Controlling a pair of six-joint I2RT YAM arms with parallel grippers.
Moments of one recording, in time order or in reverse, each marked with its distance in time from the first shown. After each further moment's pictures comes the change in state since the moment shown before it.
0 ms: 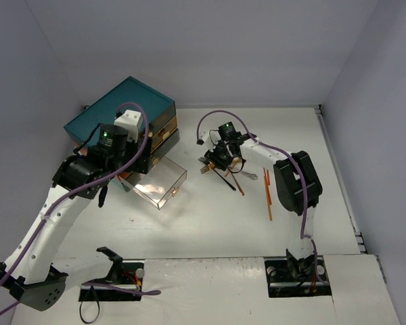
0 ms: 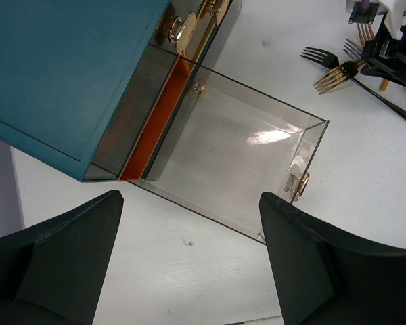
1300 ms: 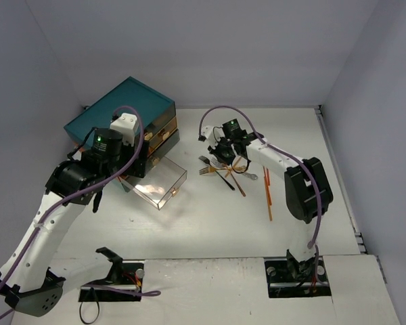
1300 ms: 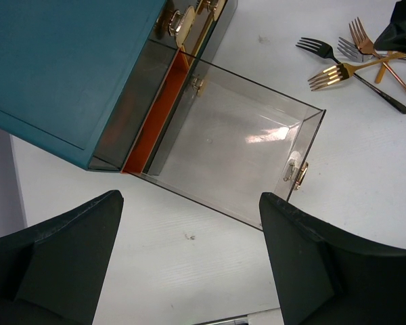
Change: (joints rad) left arm 0.000 -0.045 -0.007 -0.024 0.018 0.013; right arm 0.000 -0.134 -0.039 -0.014 -0.047 0.024
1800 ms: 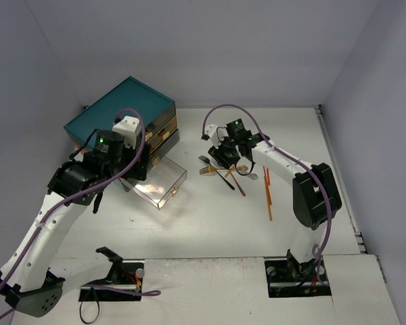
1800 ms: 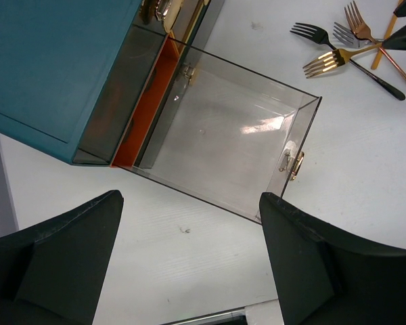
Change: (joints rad) left arm 0.000 -0.008 -0.030 -0.004 0.028 -0.006; right arm 0.000 -0.080 -0.054 -0.007 0.004 0.034
